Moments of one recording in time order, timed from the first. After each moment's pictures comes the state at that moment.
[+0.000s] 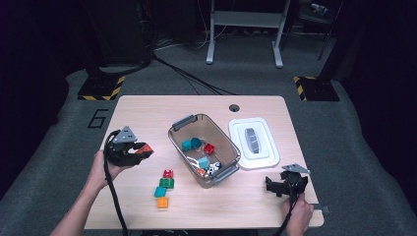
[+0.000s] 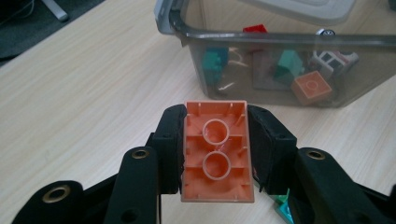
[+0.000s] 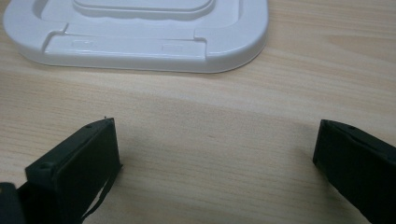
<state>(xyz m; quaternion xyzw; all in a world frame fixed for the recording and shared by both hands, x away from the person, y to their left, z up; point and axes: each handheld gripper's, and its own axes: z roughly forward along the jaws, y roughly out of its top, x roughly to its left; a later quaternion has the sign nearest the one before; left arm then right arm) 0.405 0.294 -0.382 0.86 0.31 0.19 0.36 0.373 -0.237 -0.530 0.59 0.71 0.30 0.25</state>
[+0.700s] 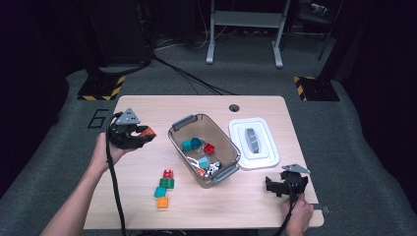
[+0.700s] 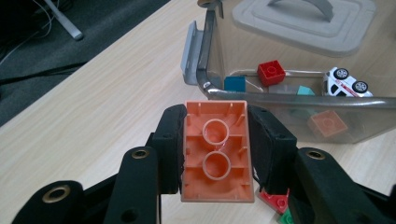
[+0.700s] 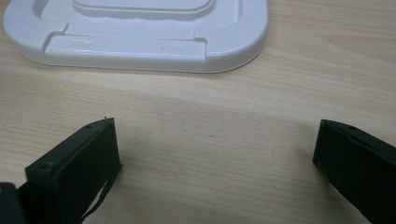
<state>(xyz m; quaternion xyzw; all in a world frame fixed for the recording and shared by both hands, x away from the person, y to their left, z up) 0.434 0.283 -0.346 0.86 0.30 0.21 0.36 0.373 -0.237 -0.530 0.59 0.71 0.30 0.25</state>
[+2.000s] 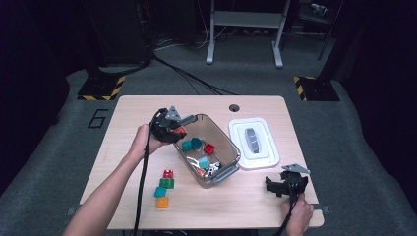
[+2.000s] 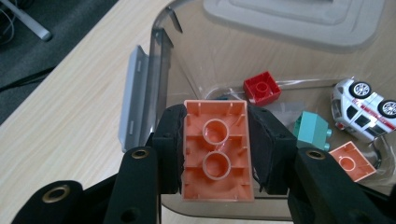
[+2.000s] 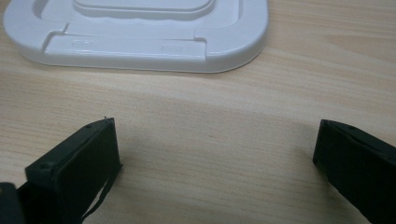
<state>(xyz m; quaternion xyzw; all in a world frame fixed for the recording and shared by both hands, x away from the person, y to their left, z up) 0.486 0.190 -0.382 0.90 0.25 0.19 0.31 0.373 -0.237 -0.530 0.59 0.71 0.30 0.25</state>
